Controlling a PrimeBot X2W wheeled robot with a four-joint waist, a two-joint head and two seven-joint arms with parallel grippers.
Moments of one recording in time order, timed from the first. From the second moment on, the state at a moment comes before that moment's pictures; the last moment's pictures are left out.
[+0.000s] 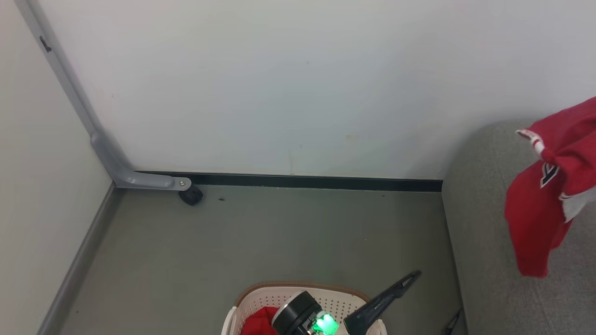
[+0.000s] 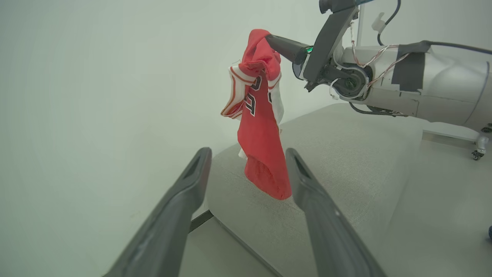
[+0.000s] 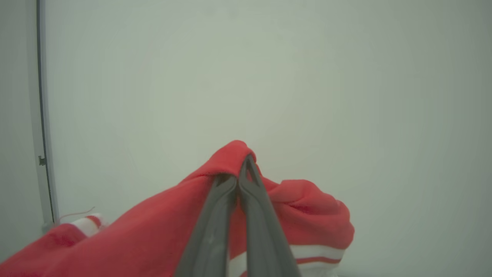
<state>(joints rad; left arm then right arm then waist) -0.31 0.06 -0.94 -0.16 -0.27 0.12 0.03 -0.45 -0.68 0.19 0.21 0.60 0.12 -0.25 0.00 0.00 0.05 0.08</state>
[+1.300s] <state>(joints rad) -0.41 0.06 -1.06 -0.12 -0.18 0.12 -0.11 -0.58 -1.03 -0.04 0.63 1.06 0.12 -0.26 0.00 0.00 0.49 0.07</state>
